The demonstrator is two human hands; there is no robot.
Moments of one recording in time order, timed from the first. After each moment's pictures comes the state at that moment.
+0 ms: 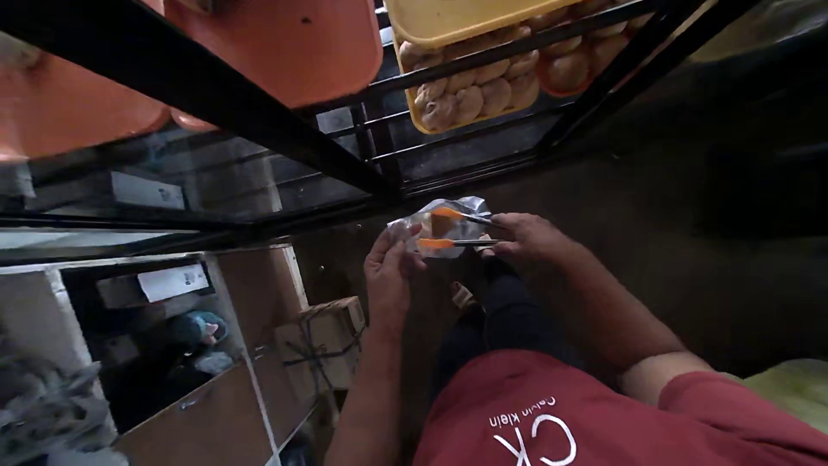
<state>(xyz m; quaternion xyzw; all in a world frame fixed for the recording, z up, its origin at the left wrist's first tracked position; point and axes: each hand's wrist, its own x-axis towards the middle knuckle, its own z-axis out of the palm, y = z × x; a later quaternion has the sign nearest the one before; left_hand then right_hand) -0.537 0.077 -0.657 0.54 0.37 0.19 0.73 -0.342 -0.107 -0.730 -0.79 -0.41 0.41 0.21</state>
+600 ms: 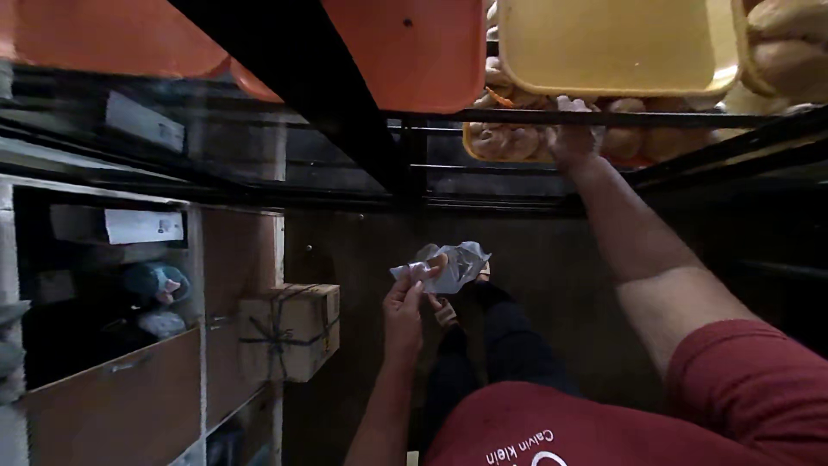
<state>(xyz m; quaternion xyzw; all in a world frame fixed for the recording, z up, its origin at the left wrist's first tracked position) -0.551 0.078 -0.685 0.48 0.47 0.23 0.70 -0.146 0.050 -0.764 -0.92 -0.36 0.12 0.10</state>
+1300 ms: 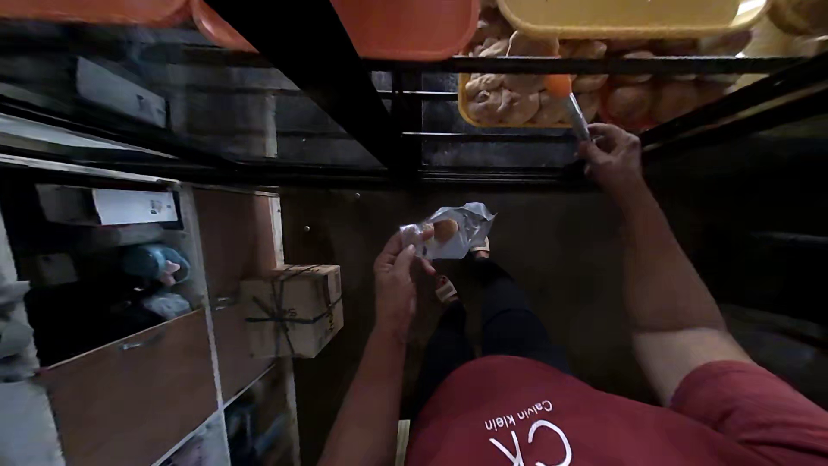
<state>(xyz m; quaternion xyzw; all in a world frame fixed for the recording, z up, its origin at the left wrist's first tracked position) -0.550 0.084 -0.681 0.48 0.45 0.23 0.72 -0.186 -0.070 -0.754 -0.84 -0.28 0.24 0.40</state>
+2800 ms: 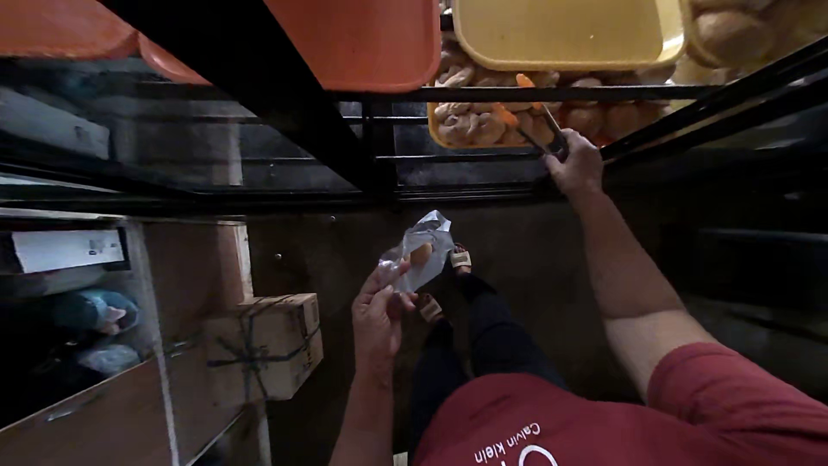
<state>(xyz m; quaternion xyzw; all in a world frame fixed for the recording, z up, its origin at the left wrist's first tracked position) -0.559 0.081 -0.686 0.41 0.45 0.26 0.75 -0.182 -0.042 -0.739 -0.94 -0.23 0.15 0.19</state>
